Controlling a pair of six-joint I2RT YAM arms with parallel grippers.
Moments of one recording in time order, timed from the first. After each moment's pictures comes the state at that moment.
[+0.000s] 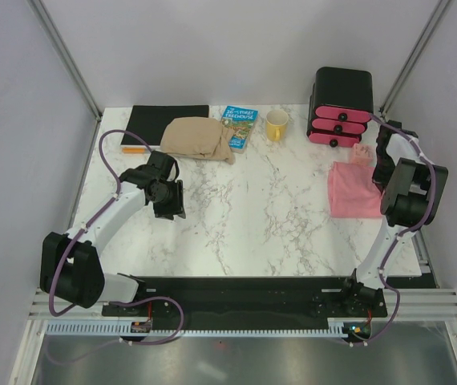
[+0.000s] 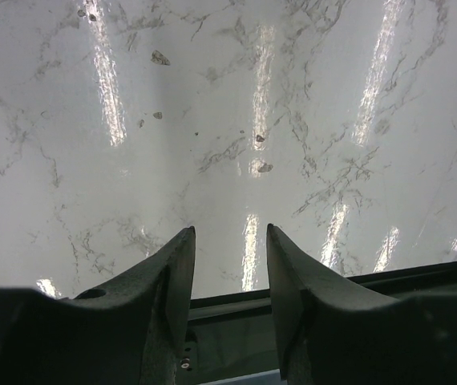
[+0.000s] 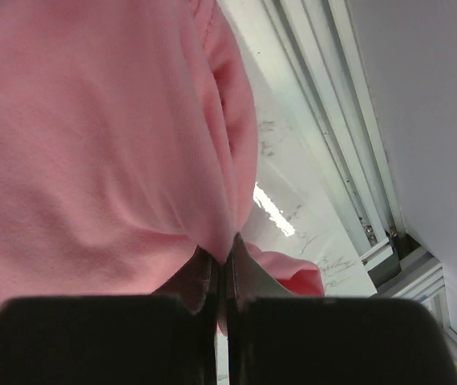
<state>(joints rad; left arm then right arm) -0.33 1.36 1.01 -0.85 0.06 -0.40 -0.30 2.06 1.58 -0.95 0.42 0.21</state>
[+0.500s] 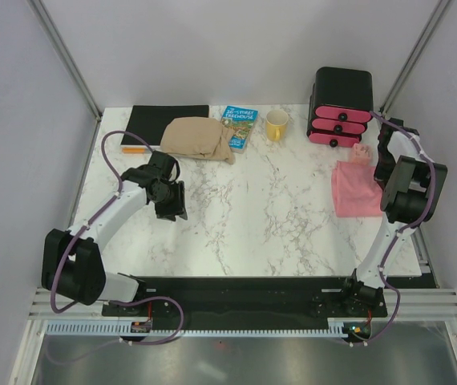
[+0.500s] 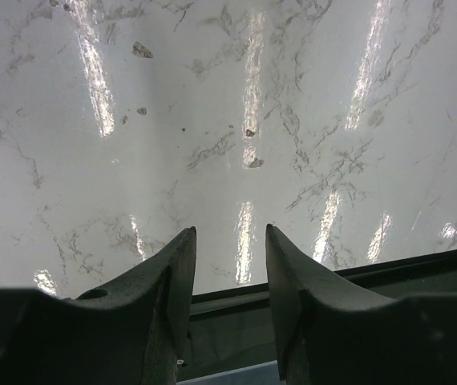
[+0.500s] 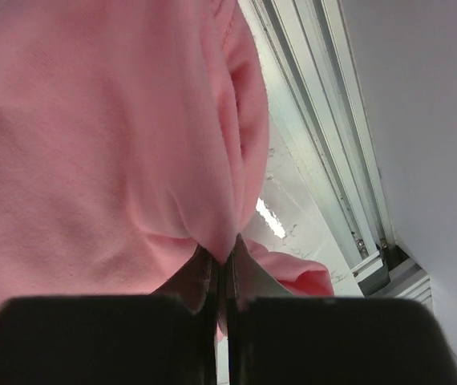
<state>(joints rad) -0.33 1.38 1.01 -0.85 0.10 -0.40 -0.32 2.11 1.65 -0.96 0.42 0.17</state>
